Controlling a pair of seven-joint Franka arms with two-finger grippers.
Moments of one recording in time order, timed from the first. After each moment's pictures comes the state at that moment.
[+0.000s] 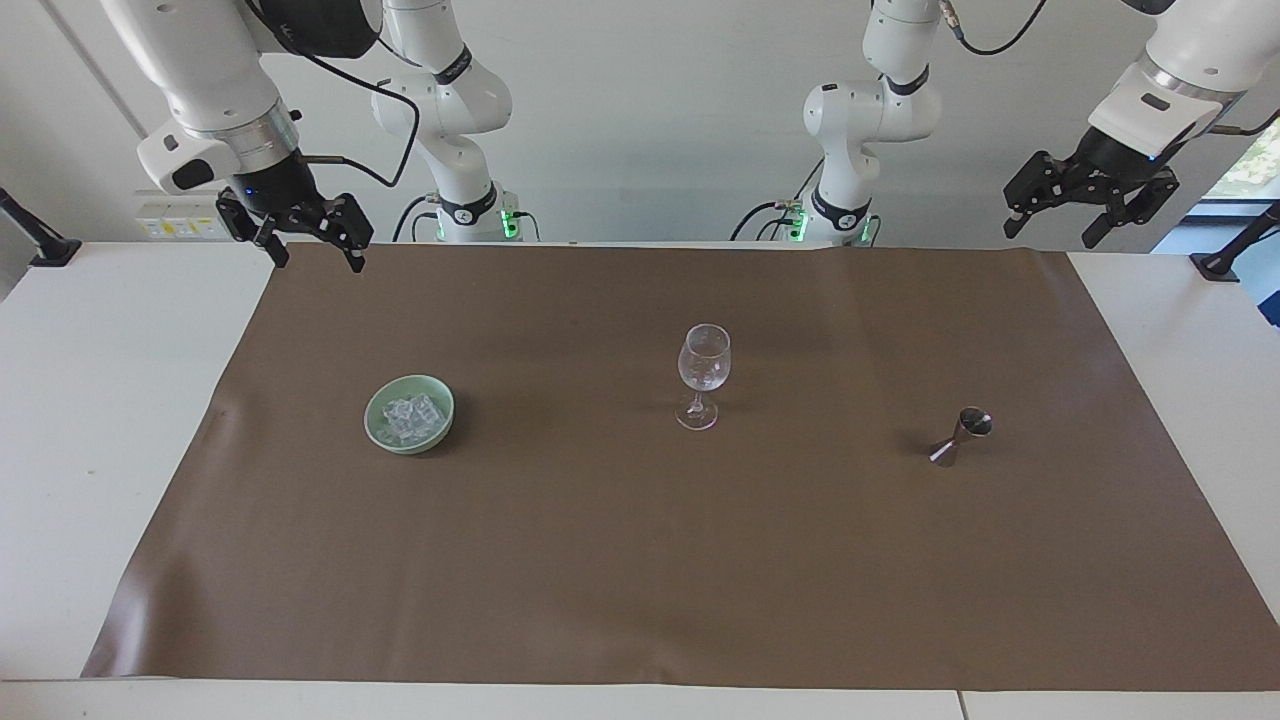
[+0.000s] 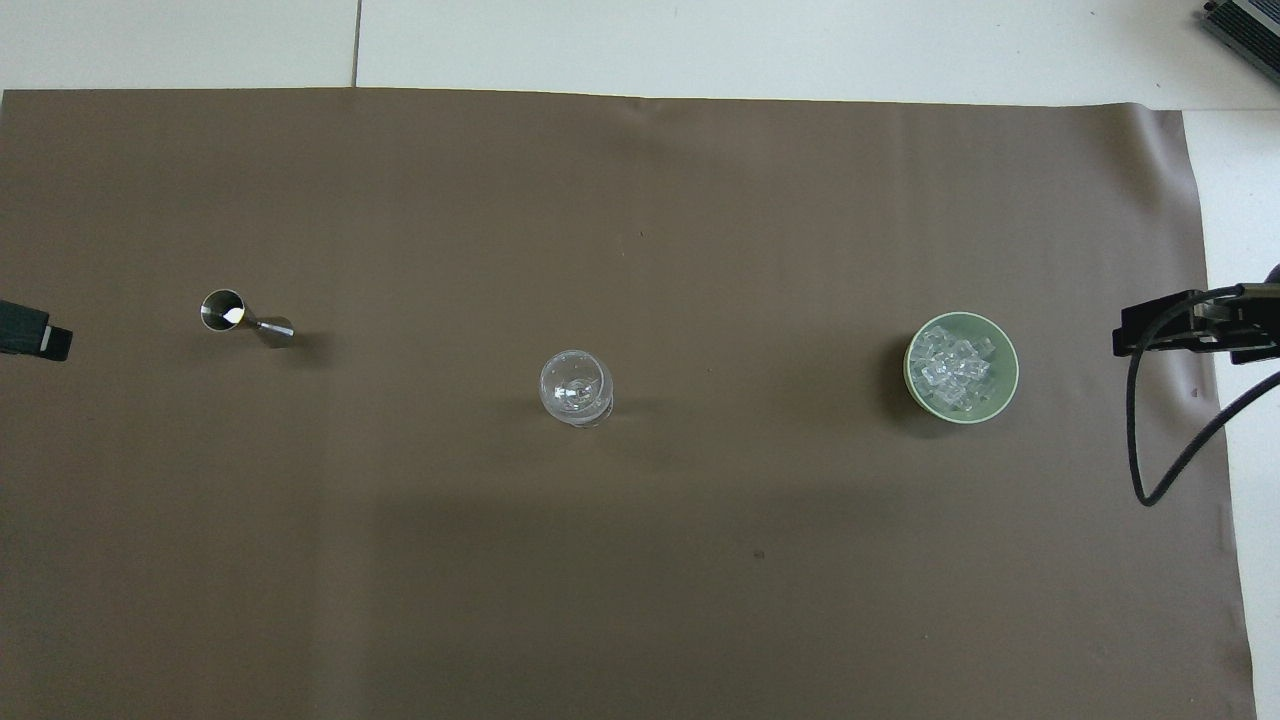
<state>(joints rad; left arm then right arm) -0.07 0.00 0.08 -1.43 -0.05 1.39 0.17 0.09 -0.04 -0.12 -1.61 -0.02 1.56 0.05</state>
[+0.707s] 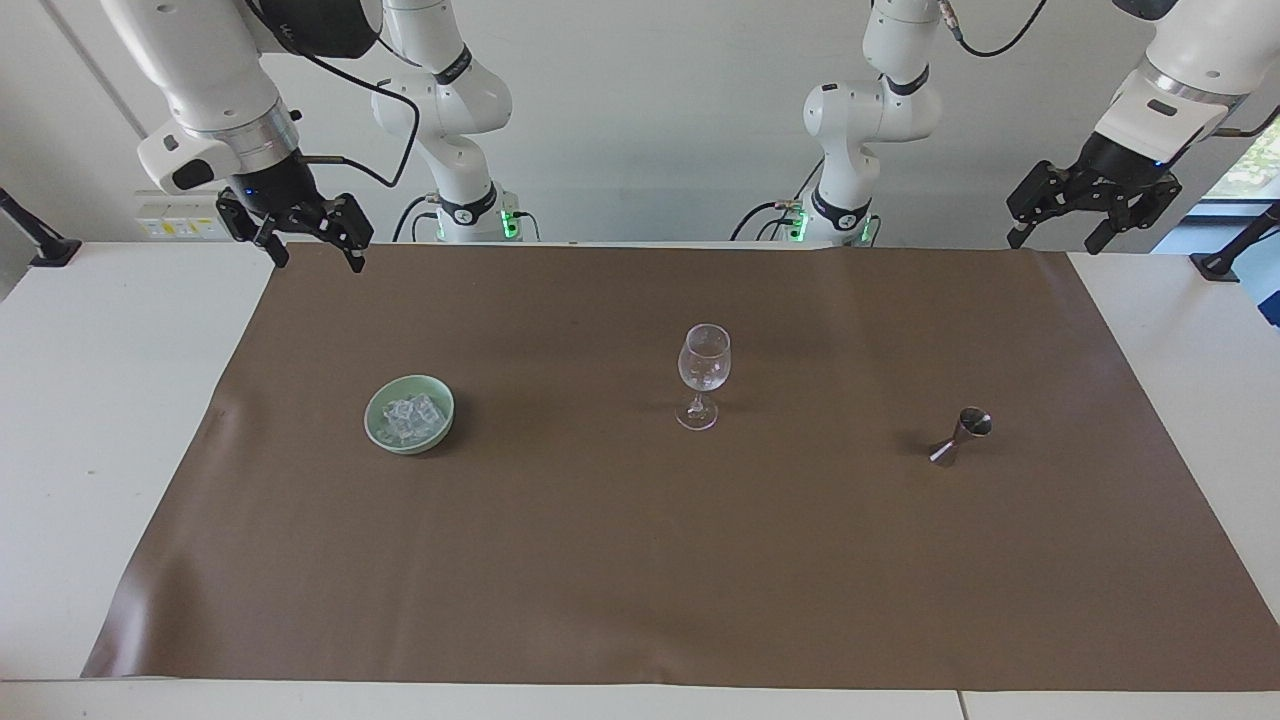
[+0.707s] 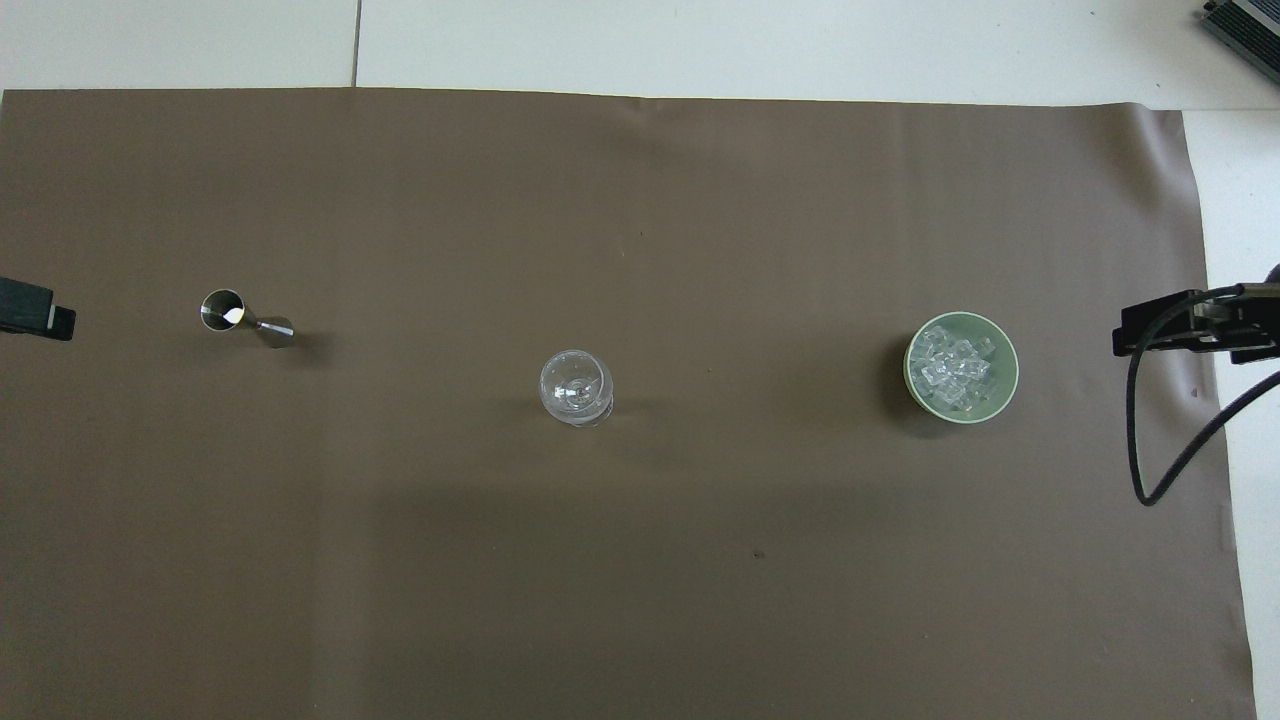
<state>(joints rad) -0.07 0.00 0.08 -1.45 -0.05 1.44 0.10 0.09 -0.04 -0.12 -1.61 -0.02 1.56 0.05</state>
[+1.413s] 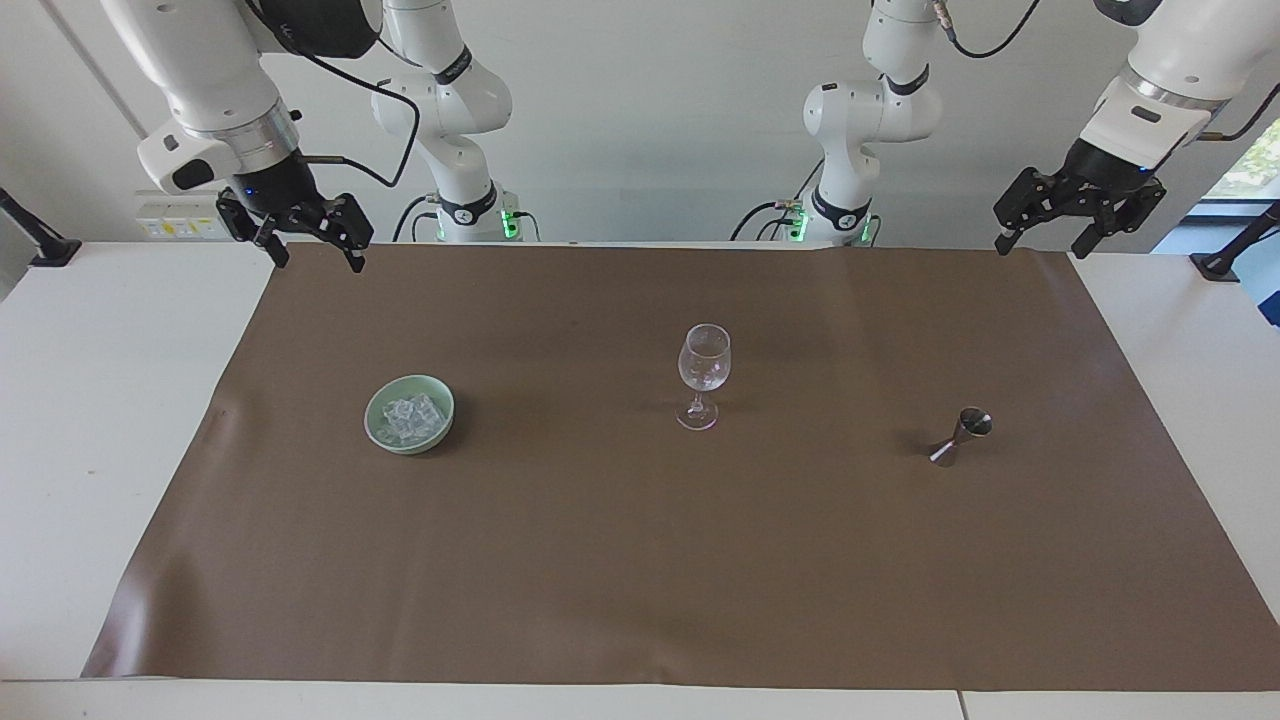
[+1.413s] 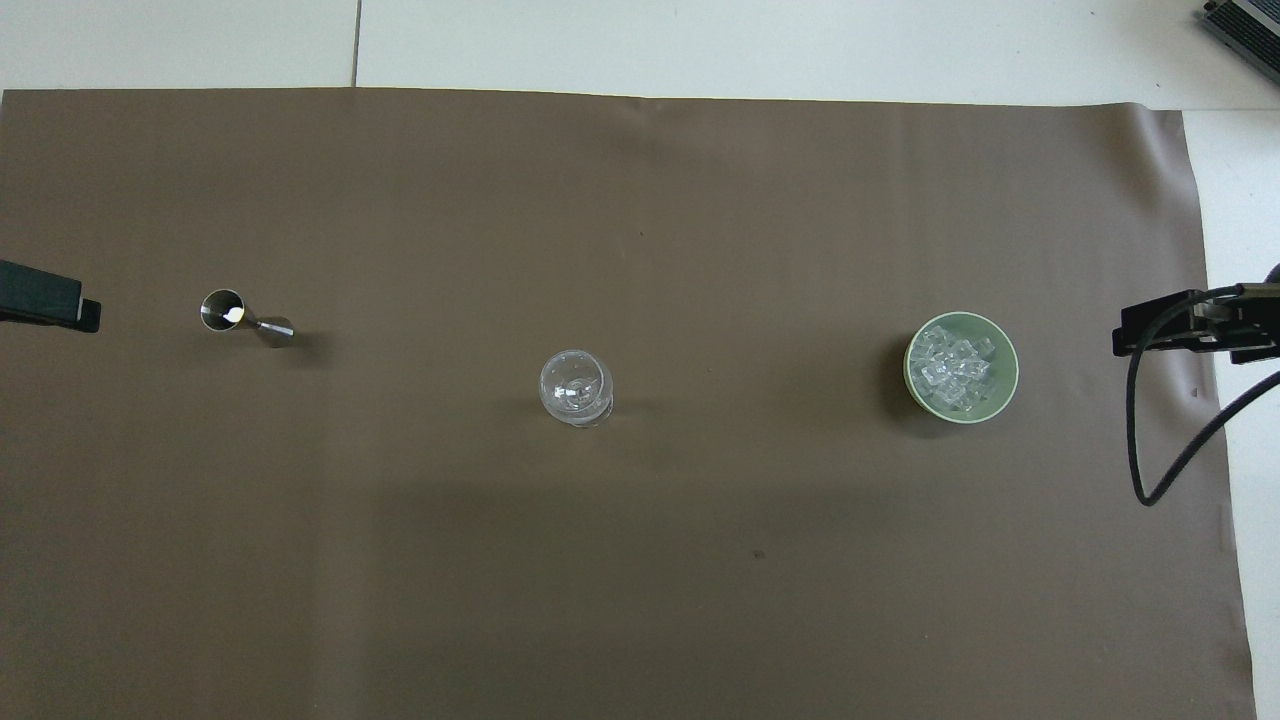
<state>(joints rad) -0.08 0.00 0.06 -1.45 -0.05 1.46 0.05 0.09 -0.04 -0.12 -1.61 -0.02 1.56 0.05</state>
